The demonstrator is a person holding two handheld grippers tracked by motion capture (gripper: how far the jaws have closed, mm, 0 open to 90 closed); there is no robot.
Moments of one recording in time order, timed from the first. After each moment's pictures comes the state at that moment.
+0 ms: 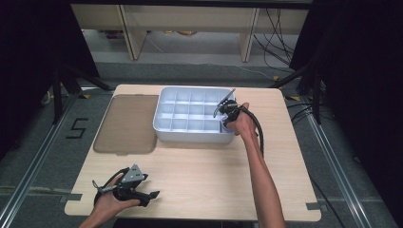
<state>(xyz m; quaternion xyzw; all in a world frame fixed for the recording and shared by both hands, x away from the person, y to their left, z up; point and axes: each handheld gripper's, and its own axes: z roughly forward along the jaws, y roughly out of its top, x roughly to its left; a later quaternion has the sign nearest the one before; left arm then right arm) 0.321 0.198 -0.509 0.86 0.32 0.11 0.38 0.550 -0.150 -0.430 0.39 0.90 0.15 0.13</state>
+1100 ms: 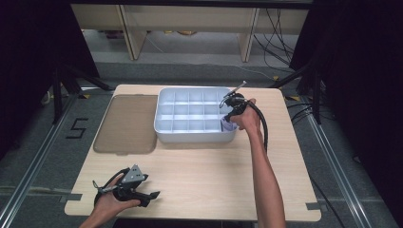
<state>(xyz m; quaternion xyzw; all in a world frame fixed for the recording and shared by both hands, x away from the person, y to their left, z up) 0.320 0.196 -0.508 0.86 0.33 0.11 0.37 0.553 -0.167 -0.409 0.43 0.87 0.21 0.11</state>
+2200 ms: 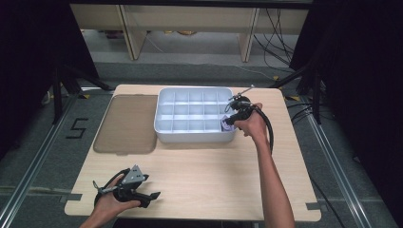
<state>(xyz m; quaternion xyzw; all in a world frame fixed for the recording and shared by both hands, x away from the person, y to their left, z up) 0.319 0.196 -0.506 0.87 0.31 0.11 0.38 0.518 -0.179 -0.394 0.44 0.85 0.27 0.12</state>
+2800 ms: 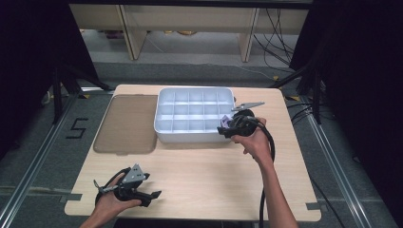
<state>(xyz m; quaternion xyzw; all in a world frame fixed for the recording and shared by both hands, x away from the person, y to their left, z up) 0.320 0.193 -0.503 0.86 0.31 0.11 0.38 0.455 -0.175 -0.391 0.43 0.81 0.38 0.11</state>
